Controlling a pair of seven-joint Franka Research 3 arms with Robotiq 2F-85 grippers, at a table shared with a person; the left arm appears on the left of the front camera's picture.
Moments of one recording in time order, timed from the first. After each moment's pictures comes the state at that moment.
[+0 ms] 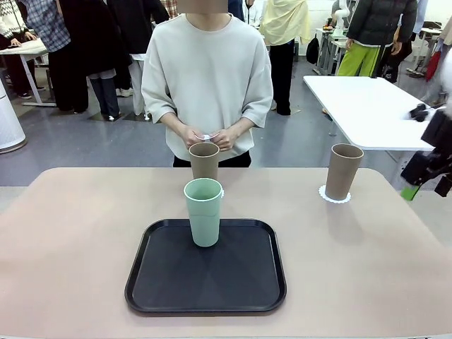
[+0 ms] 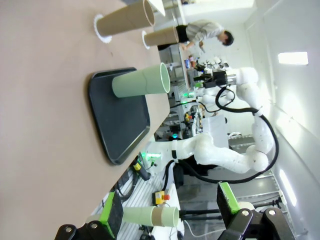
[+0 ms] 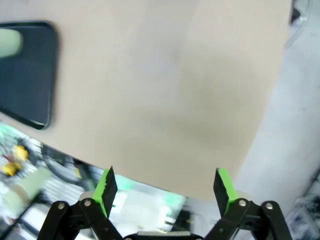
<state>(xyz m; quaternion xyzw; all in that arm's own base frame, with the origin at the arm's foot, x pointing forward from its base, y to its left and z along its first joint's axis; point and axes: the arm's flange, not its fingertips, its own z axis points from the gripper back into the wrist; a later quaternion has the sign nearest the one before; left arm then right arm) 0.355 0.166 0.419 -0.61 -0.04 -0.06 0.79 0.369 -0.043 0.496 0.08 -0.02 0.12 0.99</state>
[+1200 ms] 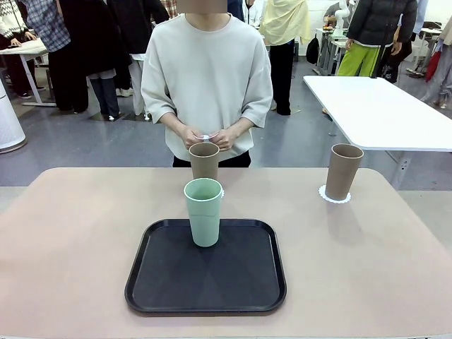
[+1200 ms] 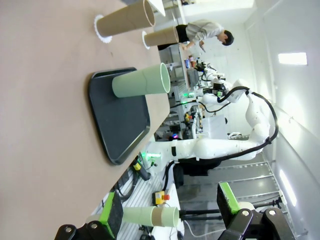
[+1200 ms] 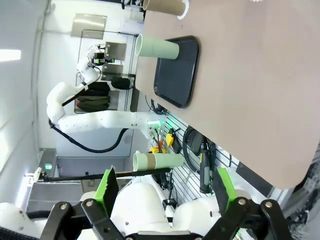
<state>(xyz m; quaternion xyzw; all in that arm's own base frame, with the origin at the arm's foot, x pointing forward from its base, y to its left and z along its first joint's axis) 0.356 0.166 0.419 -0.61 -0.04 -0.06 0.79 0.274 -0.293 0.467 0.55 -0.07 0.06 0.83</state>
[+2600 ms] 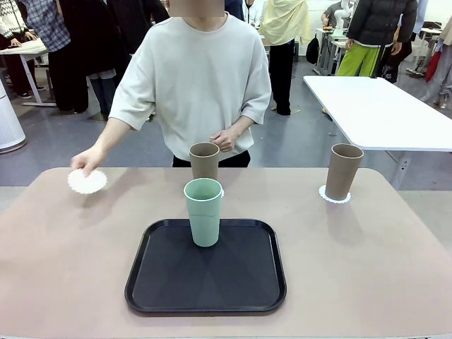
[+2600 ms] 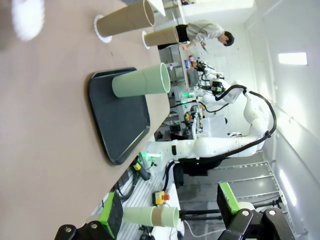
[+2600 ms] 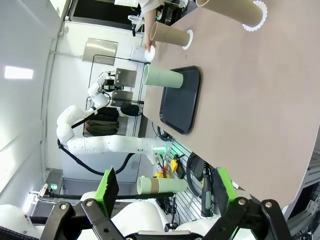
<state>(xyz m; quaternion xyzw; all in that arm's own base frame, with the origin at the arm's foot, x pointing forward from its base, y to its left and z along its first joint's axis) 0.356 0.166 0.419 -0.61 -0.04 -0.06 0.79 0.279 -0.318 0.457 0.57 -0.13 0.02 0.81</state>
